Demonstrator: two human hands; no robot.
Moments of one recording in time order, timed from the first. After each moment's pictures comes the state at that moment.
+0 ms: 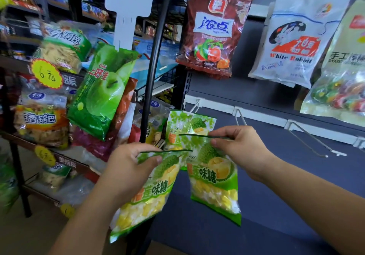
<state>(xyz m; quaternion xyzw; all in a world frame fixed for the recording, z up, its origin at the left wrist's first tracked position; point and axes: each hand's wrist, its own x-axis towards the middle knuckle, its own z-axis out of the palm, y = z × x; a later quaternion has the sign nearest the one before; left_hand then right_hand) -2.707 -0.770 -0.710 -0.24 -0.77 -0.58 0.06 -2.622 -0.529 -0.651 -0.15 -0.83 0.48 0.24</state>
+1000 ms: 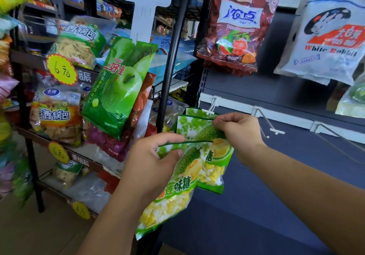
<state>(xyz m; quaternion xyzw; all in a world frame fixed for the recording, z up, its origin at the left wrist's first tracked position) -2.706 -0.762 -0.703 -0.25 -0.72 -0.65 0.06 -2.697 -0.543 -0.658 -0.19 -0.77 0.51 0.33</state>
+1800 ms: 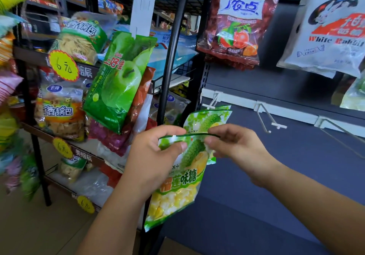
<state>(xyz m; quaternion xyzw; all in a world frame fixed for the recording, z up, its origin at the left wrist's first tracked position) -2.709 -0.754 -0.707 -0.24 -0.70 -0.68 0.04 -2.652 -0.548 -0.683 -0.08 -0.81 0.55 0.18</state>
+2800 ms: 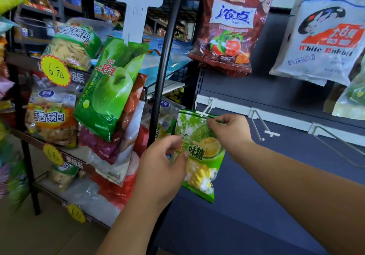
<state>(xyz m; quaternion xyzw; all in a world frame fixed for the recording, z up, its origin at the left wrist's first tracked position) -2.721 -0.713 -0.733 -0.24 -0.73 -0.63 0.11 -2.719 -0.518 -0.668 -0.21 -0.83 0.41 0.31</state>
